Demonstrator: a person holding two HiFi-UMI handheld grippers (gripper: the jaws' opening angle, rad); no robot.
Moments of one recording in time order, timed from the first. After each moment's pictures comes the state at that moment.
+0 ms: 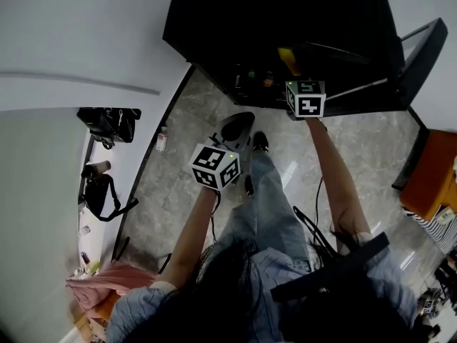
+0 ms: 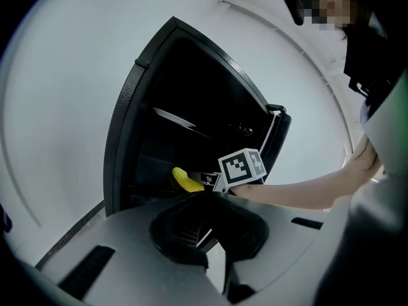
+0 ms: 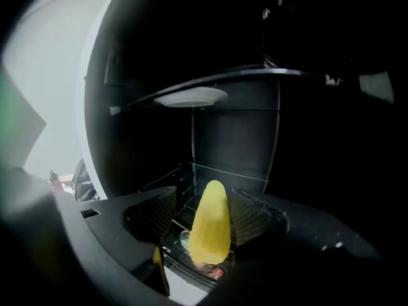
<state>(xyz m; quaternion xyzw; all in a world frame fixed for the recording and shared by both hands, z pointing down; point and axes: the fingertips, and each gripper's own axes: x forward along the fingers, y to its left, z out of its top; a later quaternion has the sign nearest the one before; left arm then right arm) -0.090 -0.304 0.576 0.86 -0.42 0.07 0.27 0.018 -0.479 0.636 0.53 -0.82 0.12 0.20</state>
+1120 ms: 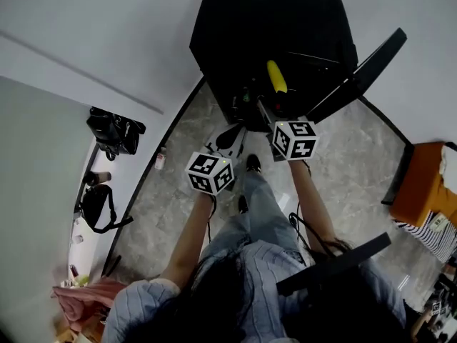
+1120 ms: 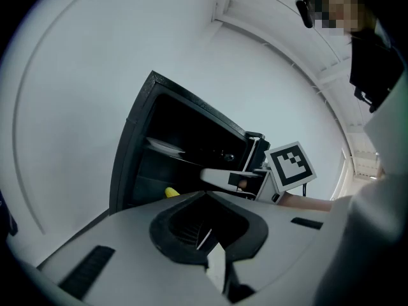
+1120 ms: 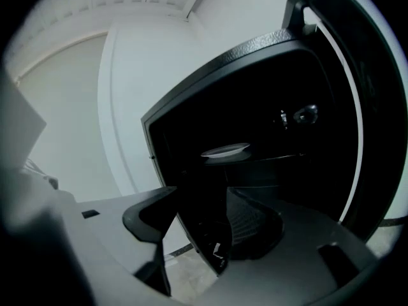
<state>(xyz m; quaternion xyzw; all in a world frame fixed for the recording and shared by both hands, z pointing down) -0.096 -0.258 0.492 0.87 -0.44 0.02 0.24 -0.021 -0.345 0.511 0.49 -0.84 0.20 0.06</state>
